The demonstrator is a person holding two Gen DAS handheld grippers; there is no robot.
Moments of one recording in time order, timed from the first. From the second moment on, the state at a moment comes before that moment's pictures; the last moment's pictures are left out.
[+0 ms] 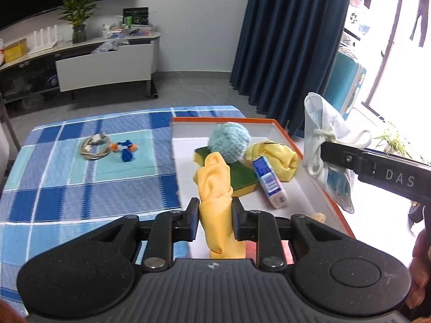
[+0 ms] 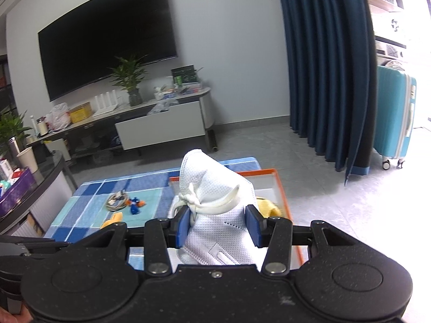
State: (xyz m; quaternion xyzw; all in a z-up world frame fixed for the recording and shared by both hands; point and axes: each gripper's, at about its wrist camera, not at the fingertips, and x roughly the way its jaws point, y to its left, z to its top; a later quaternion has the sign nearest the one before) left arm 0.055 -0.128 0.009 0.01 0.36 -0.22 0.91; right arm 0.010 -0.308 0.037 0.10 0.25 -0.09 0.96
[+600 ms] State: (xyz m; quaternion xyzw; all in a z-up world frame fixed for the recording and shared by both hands) left arm 0.072 -0.174 -0.004 0.02 0.38 -0.26 0.89; right arm 0.016 -0.341 0.024 0.11 0.26 -0.12 0.95
